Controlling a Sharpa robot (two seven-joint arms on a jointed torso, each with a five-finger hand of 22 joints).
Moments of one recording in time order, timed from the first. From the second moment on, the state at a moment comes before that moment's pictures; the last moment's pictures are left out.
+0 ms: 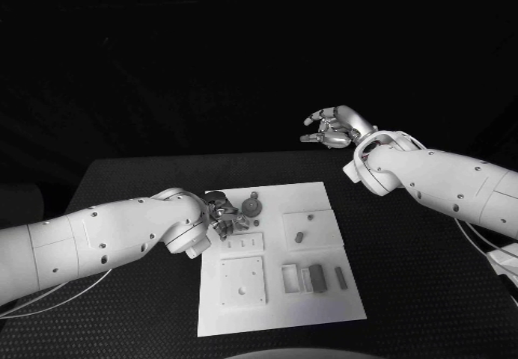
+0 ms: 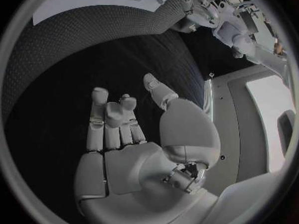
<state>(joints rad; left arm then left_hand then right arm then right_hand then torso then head) 1.28 -0.62 -0.24 1.41 -0.75 -0.22 -0.46 0.92 0.05 0.58 -0.27 0.05 1.05 0.11 0.38 0.64 1.38 -0.04 0.62 0.75 1.20 -0.06 0.81 1.04 0.01 1.11 -0.16 0.40 1.19 1.27 -0.70 -0.03 1.17 -0.96 -0.50 0.13 1.02 -0.14 0.52 -0.25 0.05 0.80 0.11 0.25 0.48 1.00 0.01 1.17 0.95 1.12 -0.06 1.50 0.82 0.26 1.06 0.02 0.87 1.31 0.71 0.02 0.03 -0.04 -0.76</state>
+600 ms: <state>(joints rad) 1.25 -0.61 -0.24 1.40 -0.80 -0.18 -0.51 0.90 0.04 0.58 -0.27 0.05 1.07 0.10 0.37 0.66 1.38 -0.05 0.66 0.77 1.19 -0.07 0.86 1.00 0.01 1.12 -0.17 0.41 1.22 1.28 -0.69 -0.03 1.16 -0.96 -0.48 0.13 1.02 -0.13 0.52 -0.25 0.05 0.80 0.11 0.25 0.48 1.00 0.01 1.17 0.95 1.12 -0.06 1.50 0.82 0.25 1.06 0.02 0.87 1.31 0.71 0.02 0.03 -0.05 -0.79</state>
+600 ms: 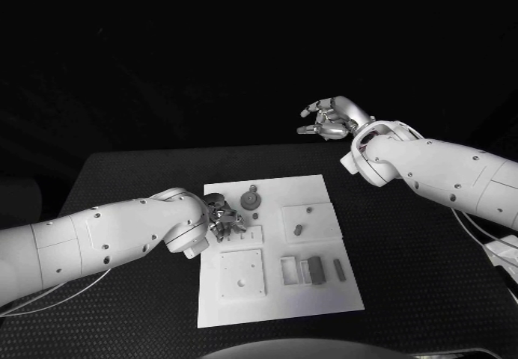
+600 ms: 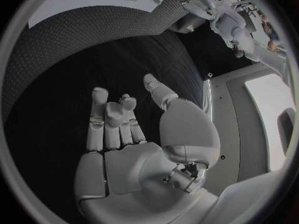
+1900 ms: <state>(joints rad) 1.24 -0.60 -0.24 1.39 -0.86 -0.12 -0.53 0.89 0.05 0.59 -0.28 0.05 1.07 0.10 0.36 0.67 1.38 -0.05 0.67 0.77 1.18 -0.07 0.90 0.96 0.01 1.12 -0.17 0.40 1.23 1.28 -0.69 -0.03 1.16 -0.96 -0.46 0.13 1.02 -0.13 0.51 -0.26 0.05 0.80 0.12 0.25 0.48 1.00 0.02 1.17 0.95 1.12 -0.06 1.50 0.82 0.25 1.06 0.02 0.87 1.31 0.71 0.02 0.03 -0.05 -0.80</state>
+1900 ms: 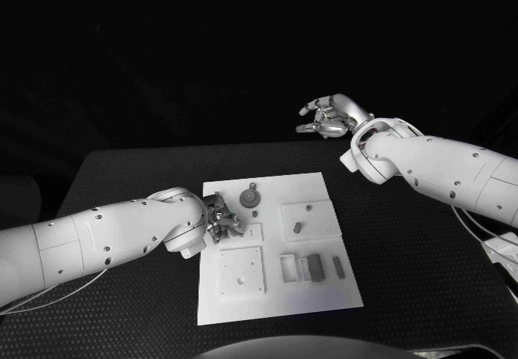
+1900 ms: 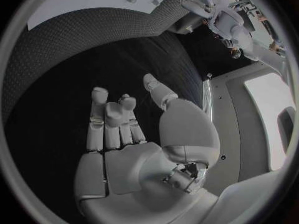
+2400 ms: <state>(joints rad) 1.24 -0.60 -0.24 1.39 -0.86 -0.12 -0.53 0.89 0.05 0.59 -0.28 0.05 1.07 0.10 0.36 0.68 1.38 -0.05 0.68 0.77 1.18 -0.08 0.92 0.94 0.01 1.12 -0.17 0.40 1.24 1.28 -0.69 -0.03 1.16 -0.96 -0.46 0.13 1.02 -0.13 0.51 -0.26 0.05 0.80 0.12 0.25 0.48 1.00 0.02 1.17 0.95 1.11 -0.06 1.50 0.82 0.25 1.06 0.02 0.87 1.31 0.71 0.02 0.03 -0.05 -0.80</state>
